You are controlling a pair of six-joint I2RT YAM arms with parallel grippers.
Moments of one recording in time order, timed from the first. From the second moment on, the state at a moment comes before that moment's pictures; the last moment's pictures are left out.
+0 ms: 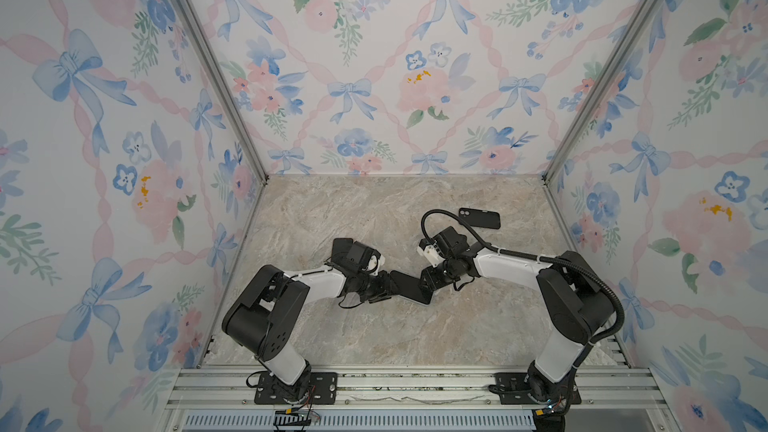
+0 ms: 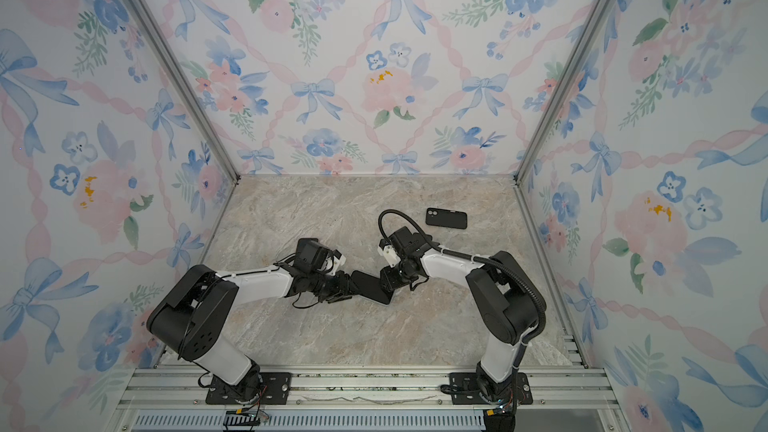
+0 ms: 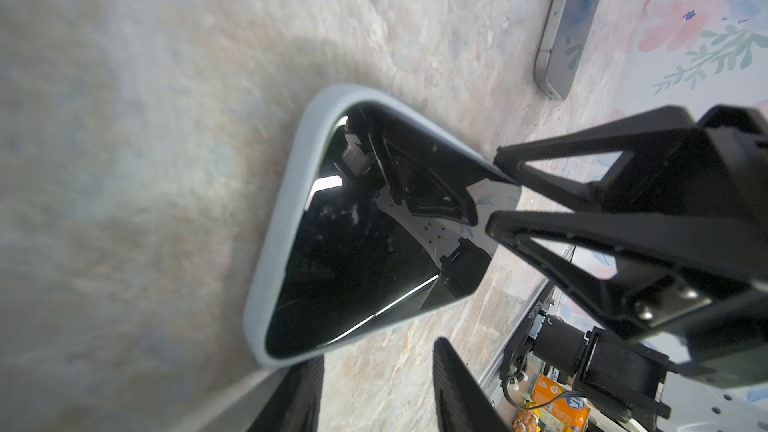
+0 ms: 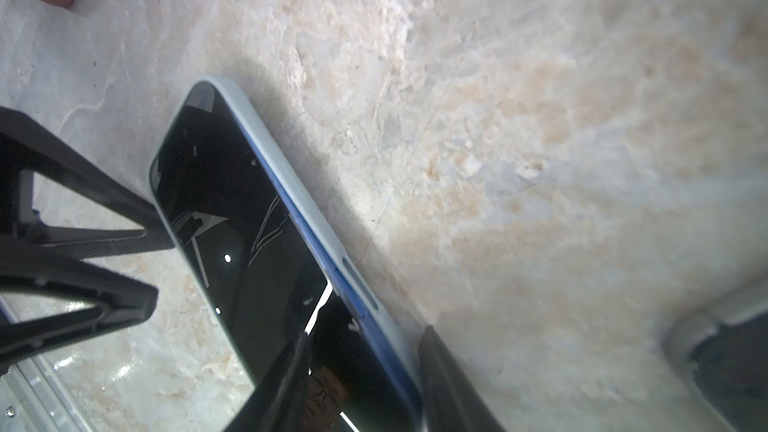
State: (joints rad) left arm -0.50 1.63 0.70 -0.10 0.59 -0.72; right arm 0.64 1.76 1.01 -0.43 -0.31 0.19
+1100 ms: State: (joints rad) left arm -0.56 1.71 0.77 -0.09 0.64 -0.70; right arm 0.73 1.60 0.87 -0.47 -0.29 0.46
